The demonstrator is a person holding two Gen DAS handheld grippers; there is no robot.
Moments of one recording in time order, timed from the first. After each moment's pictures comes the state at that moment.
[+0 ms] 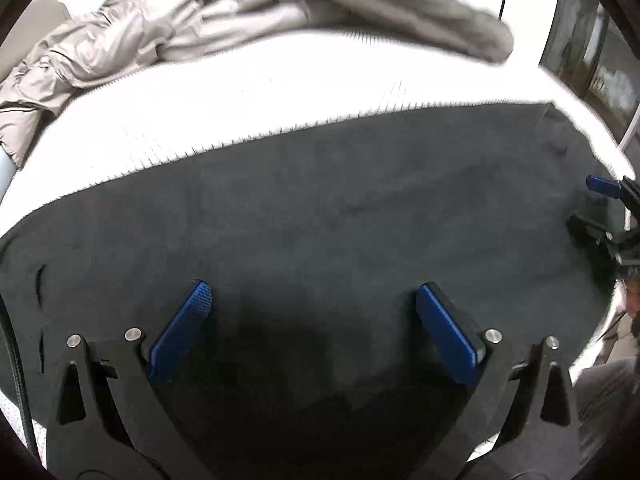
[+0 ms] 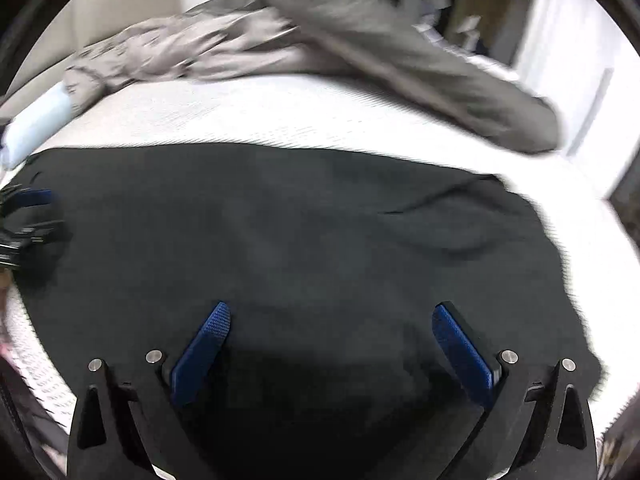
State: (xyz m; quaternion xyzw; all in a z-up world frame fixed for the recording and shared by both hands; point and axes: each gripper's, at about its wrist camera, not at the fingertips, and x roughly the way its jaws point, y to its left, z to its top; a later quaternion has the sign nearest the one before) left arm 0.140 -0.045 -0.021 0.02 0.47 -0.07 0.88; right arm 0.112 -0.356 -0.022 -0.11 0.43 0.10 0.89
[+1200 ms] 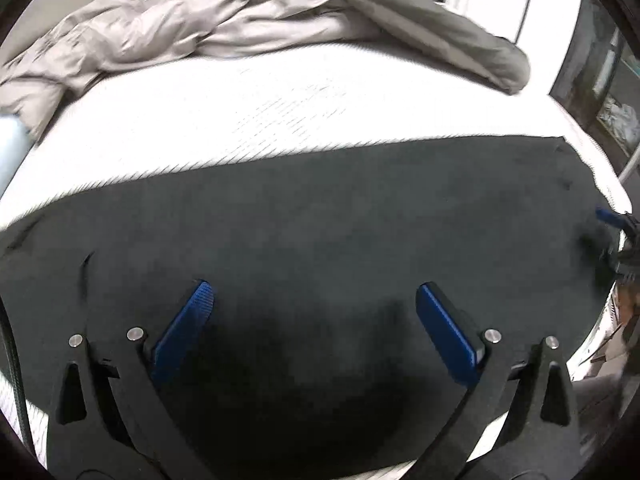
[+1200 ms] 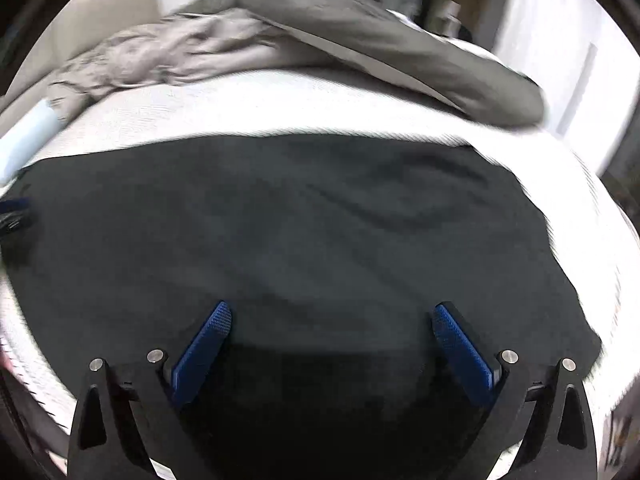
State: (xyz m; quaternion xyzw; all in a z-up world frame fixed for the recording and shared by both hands) left arm 0.146 0.016 0.000 -0.03 0.44 -0.07 0.89; right arm 0.110 -0.373 -0.010 -0.09 0.42 0.08 0.90
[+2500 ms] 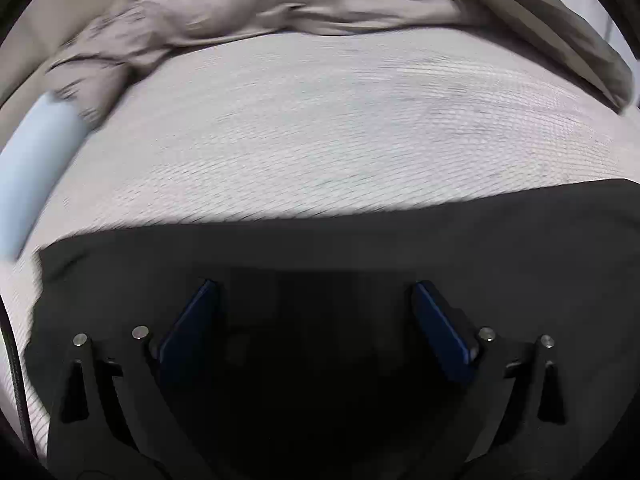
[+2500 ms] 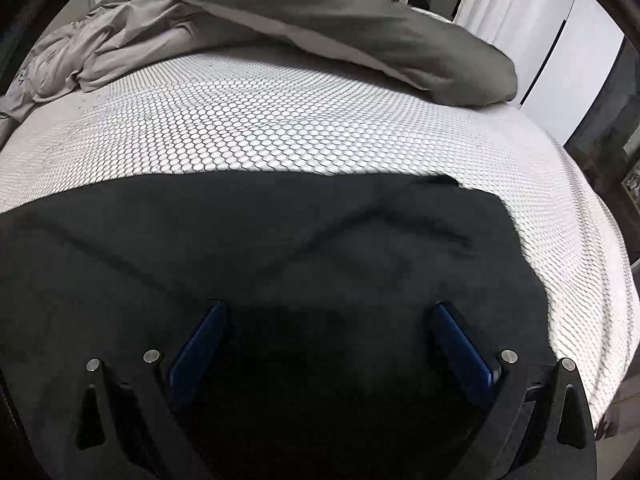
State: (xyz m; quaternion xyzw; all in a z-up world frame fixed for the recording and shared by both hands) left arm 0.199 0.082 -0.015 -0.01 0.49 0.12 0.87; right arm 0.217 -0.424 -0.022 -0.09 0.47 -0.04 0.88
